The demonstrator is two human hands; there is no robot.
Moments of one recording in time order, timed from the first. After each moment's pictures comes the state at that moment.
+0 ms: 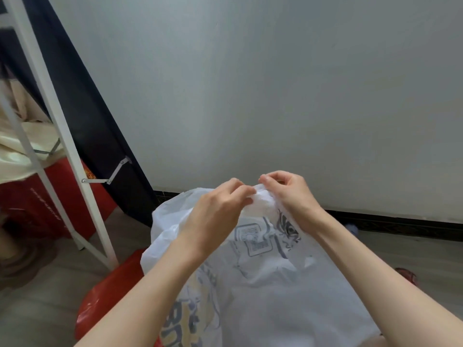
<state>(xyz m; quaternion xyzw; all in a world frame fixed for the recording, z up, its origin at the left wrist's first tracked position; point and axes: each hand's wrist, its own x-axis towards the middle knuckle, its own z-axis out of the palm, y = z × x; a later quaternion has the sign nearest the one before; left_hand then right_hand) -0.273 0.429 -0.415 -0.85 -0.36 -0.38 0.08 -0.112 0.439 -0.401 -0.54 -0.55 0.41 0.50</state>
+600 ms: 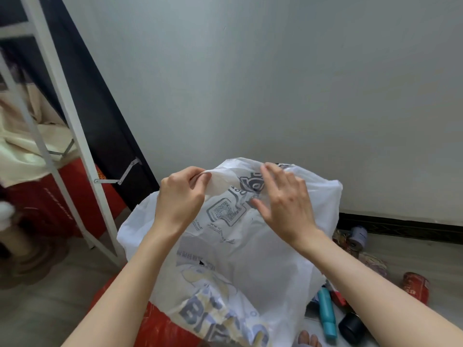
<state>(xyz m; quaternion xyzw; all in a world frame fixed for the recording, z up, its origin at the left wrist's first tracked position) -0.319 0.432 -0.387 -0.65 -0.58 -0.49 -0.07 -0.125 0.443 -0.437 -0.55 -0.74 -0.23 0.30</state>
